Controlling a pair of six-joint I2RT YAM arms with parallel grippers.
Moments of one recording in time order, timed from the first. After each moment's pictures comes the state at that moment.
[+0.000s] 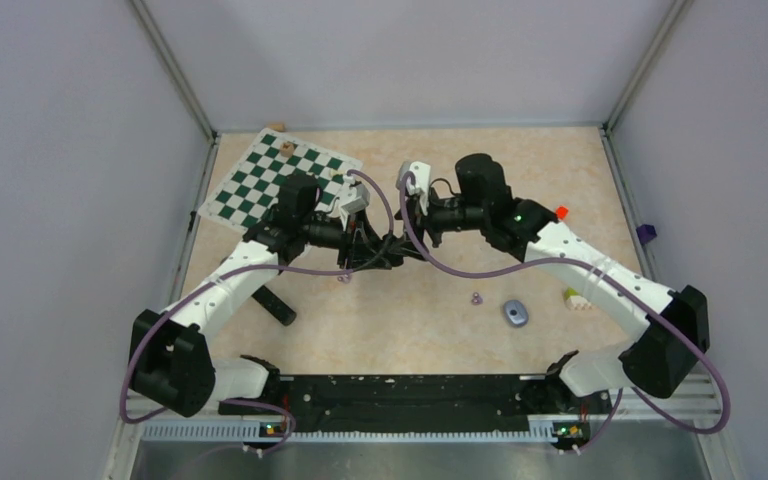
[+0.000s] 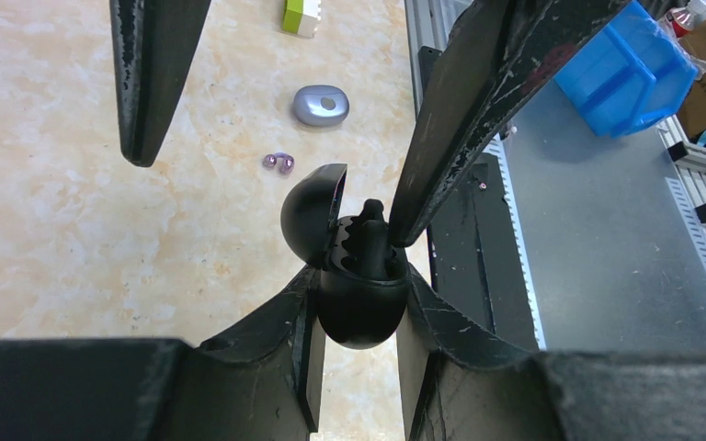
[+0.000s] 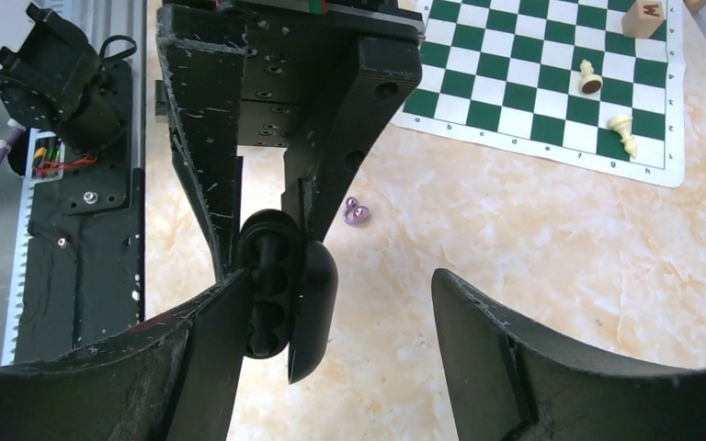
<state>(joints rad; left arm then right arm) -0.40 1.30 0.94 -0.19 1.21 0.16 0.72 1.37 1.24 -0.30 -0.63 -0.30</state>
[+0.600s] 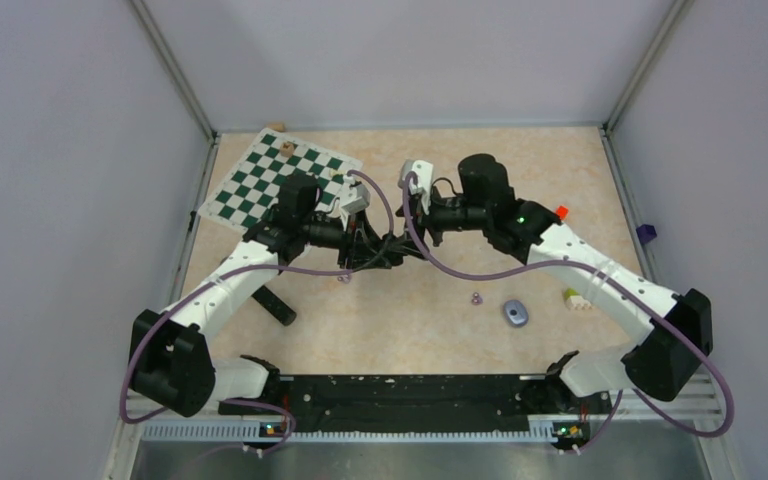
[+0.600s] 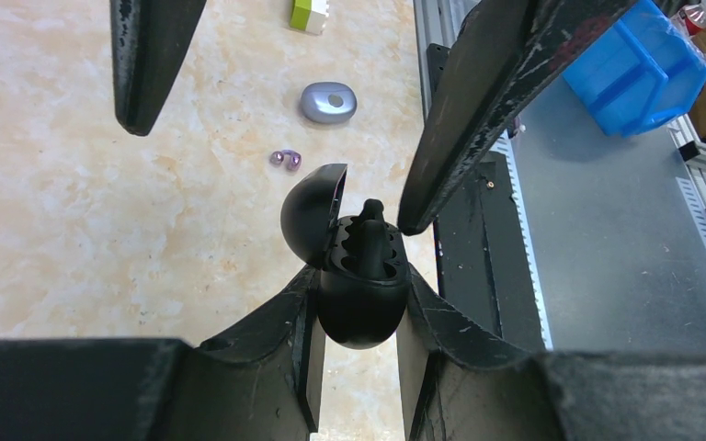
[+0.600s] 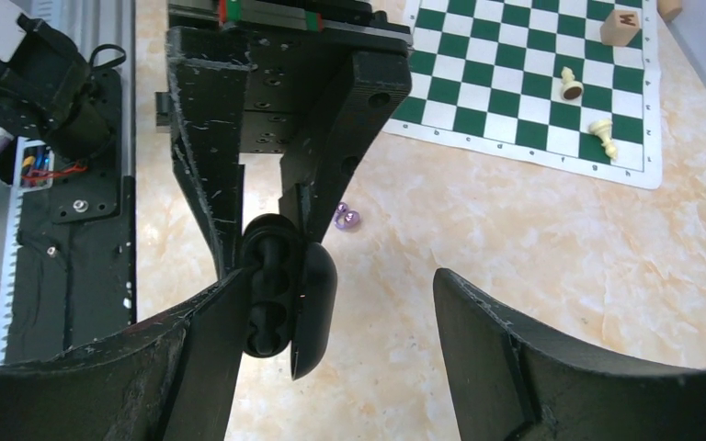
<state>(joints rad) -0.40 1.30 0.94 -0.19 1.20 0.17 0.73 1.35 1.22 -0.28 -0.59 -0.29</state>
